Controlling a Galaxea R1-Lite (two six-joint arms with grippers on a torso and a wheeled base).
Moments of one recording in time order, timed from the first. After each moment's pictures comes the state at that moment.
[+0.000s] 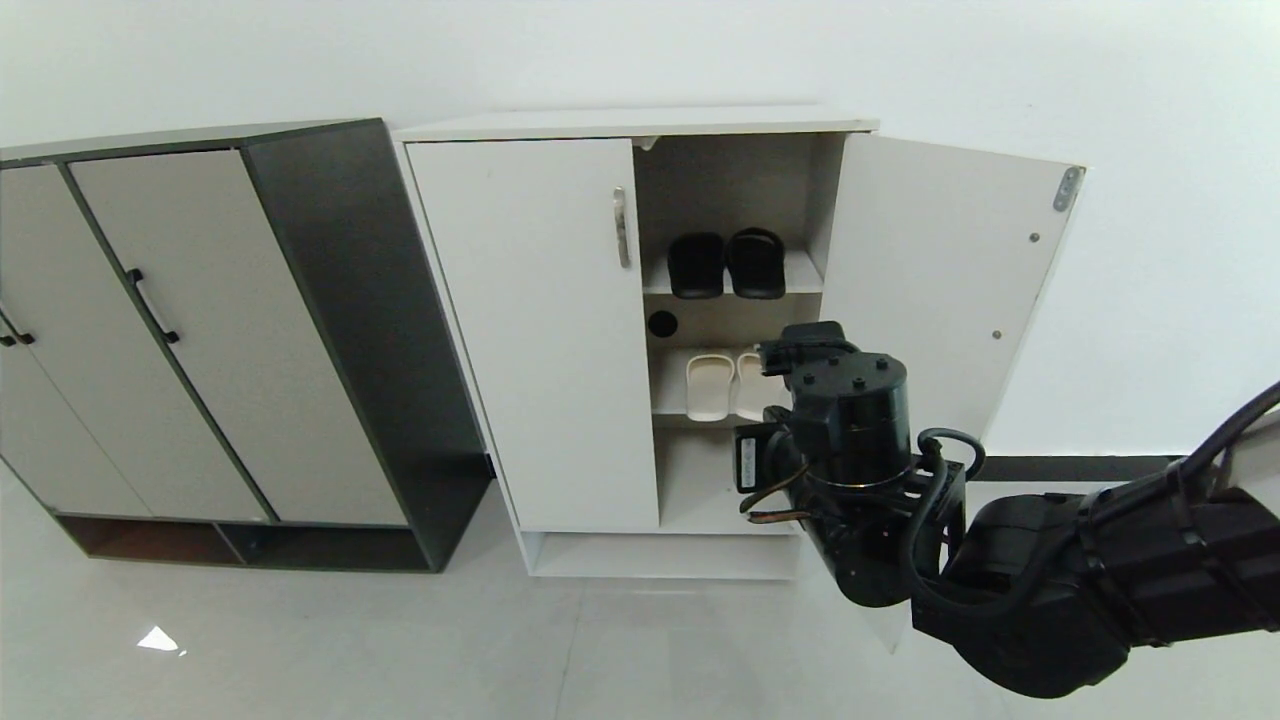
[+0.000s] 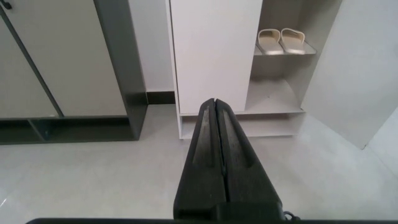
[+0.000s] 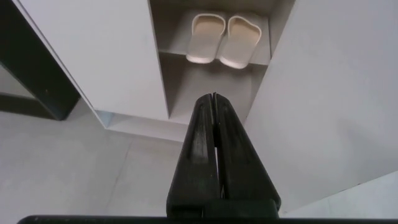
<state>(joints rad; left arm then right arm) 0.00 0.00 0.00 0.00 -0.02 0.00 0.86 1.94 -1.05 -0.69 -0.71 0.15</state>
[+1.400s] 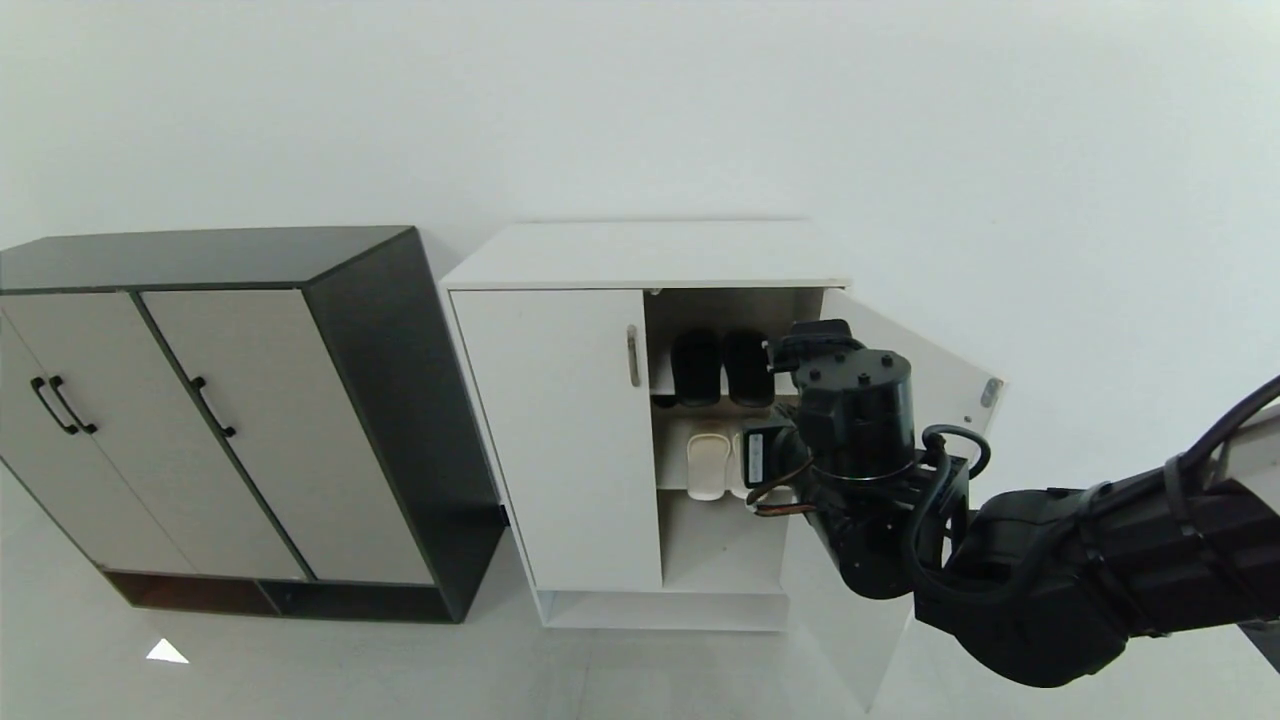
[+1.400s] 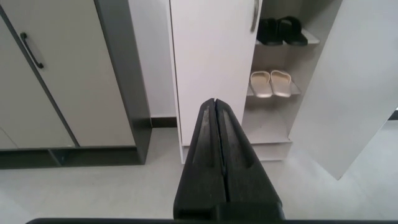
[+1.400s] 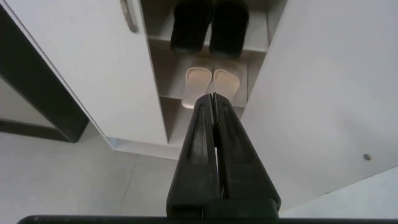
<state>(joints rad) 0.00 0.00 0.00 0.00 -0.02 0.00 0.84 1.94 -1.05 -0.69 -0.71 0.15</state>
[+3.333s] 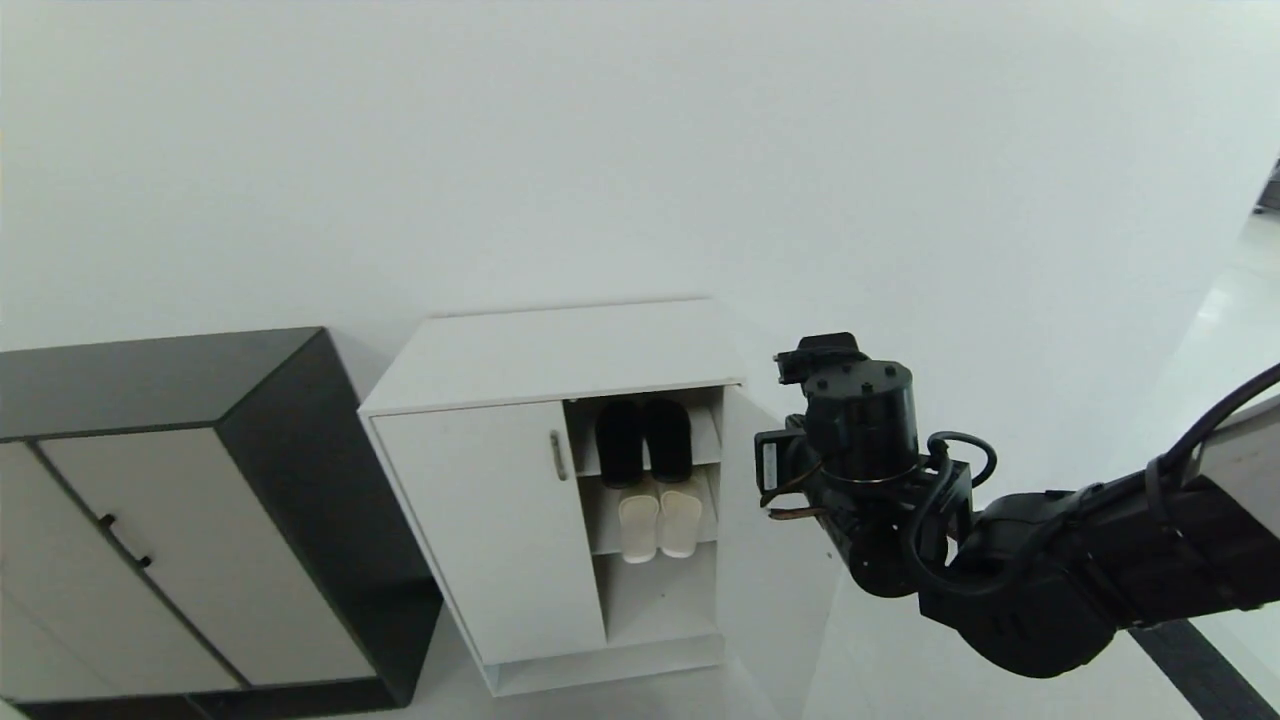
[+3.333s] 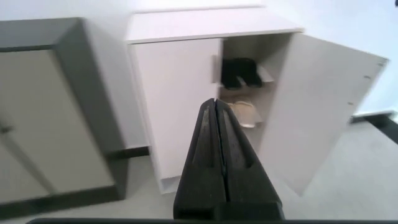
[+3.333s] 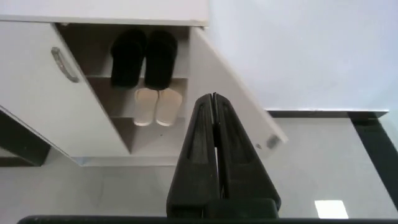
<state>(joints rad) 0.00 0.00 0.00 0.00 -0.02 0.00 0.80 1.96 -1.02 -0.69 -0.69 0.14</state>
